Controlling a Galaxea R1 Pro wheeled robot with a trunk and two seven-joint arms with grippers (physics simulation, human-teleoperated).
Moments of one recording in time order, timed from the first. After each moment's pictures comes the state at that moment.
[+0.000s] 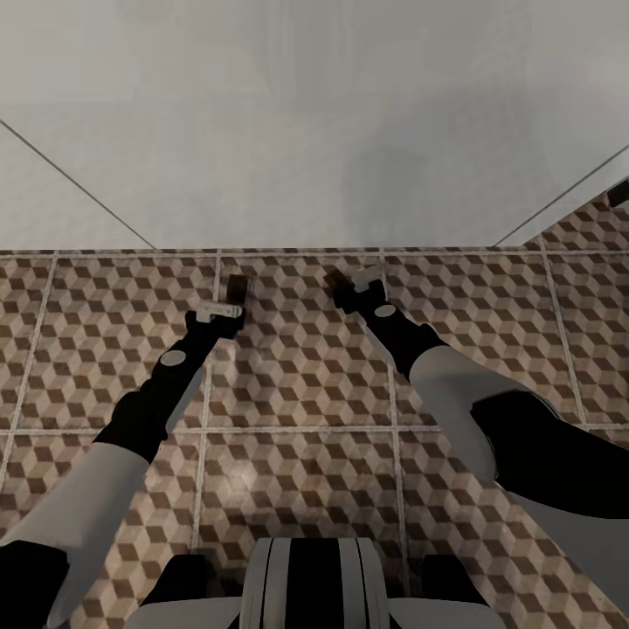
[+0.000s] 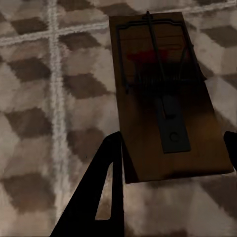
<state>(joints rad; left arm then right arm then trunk) -0.94 0.11 -0.25 -1.00 0.10 0.12 0.05 -1.42 0.17 0.22 -0.21 0.18 -0.06 -0.05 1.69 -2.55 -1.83</state>
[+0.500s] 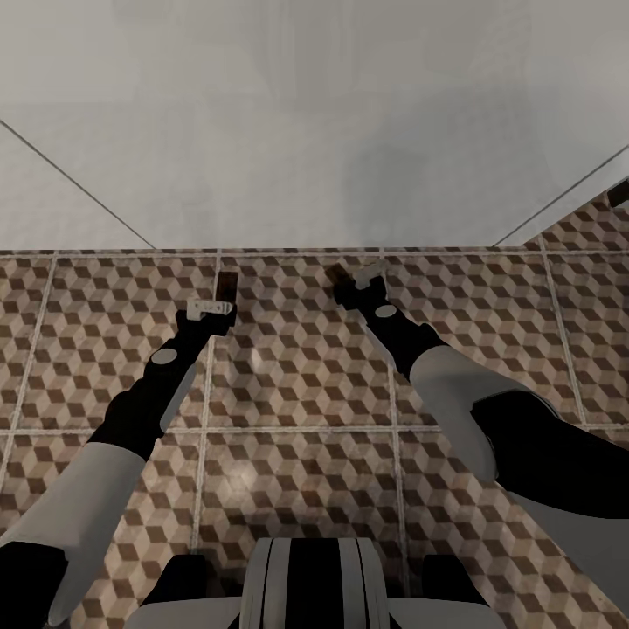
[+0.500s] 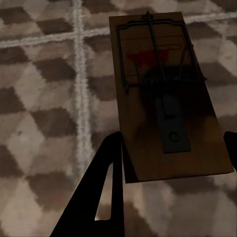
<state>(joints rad) -0.94 0.11 -0.19 -1.00 0.10 0.12 0.05 -1.42 0.17 0.22 -0.21 0.18 -0.10 -0.07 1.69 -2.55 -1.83</state>
